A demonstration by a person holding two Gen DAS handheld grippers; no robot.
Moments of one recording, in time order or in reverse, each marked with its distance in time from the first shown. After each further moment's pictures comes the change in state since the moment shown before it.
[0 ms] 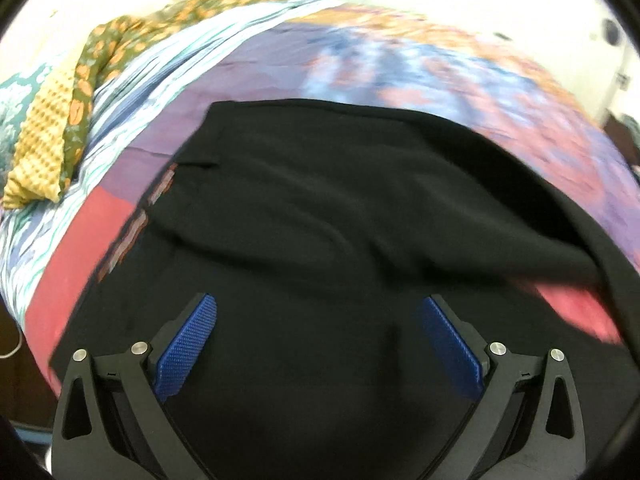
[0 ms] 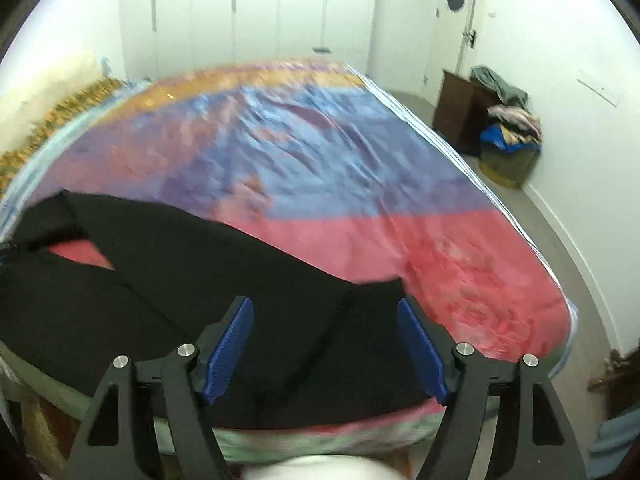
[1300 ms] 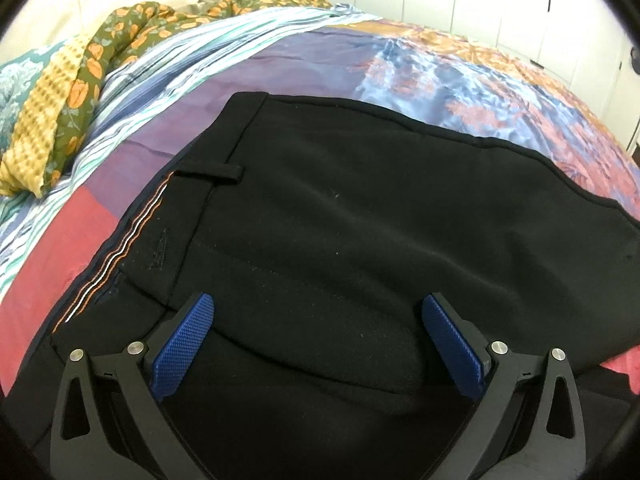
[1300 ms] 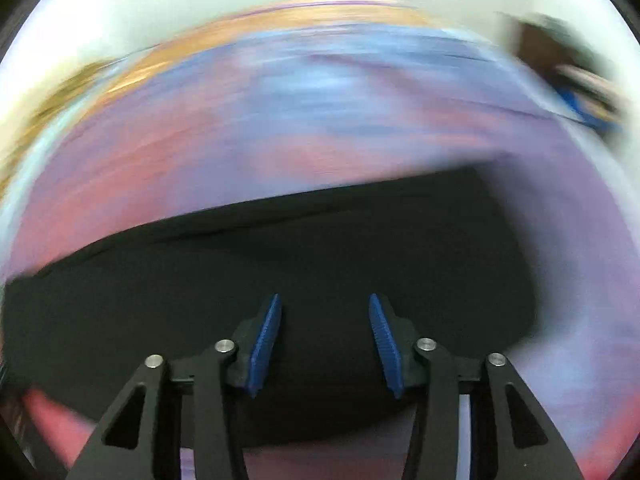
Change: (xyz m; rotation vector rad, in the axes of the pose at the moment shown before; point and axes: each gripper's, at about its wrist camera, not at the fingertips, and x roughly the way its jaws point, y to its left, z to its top) left arm 0.093 0.039 0.037 -0.115 -0.073 0.124; right arm 0.315 -0.032 0.192 0.169 0.284 -0.079
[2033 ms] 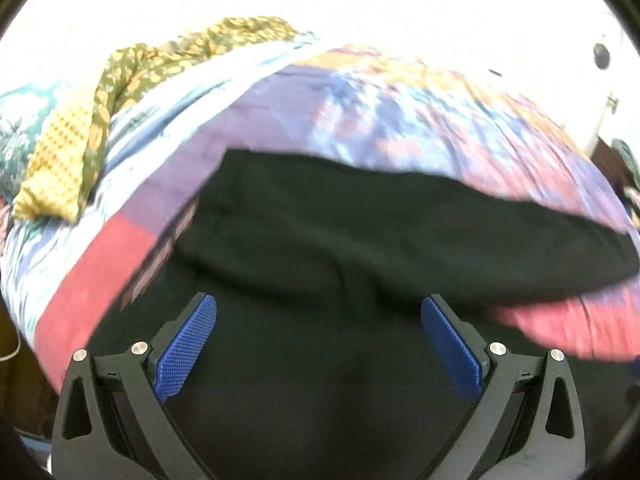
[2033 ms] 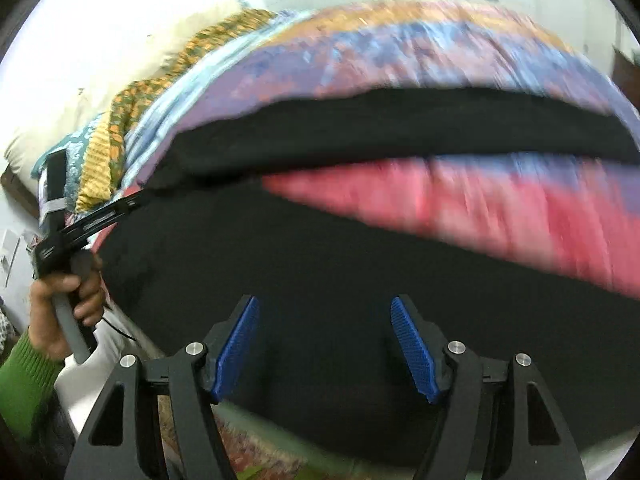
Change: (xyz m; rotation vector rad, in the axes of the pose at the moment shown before) left arm -0.103 -0.009 0.007 0.047 -0.063 -0.089; right arm -0.209 0.285 -0.271 -0.434 -0.039 0.542
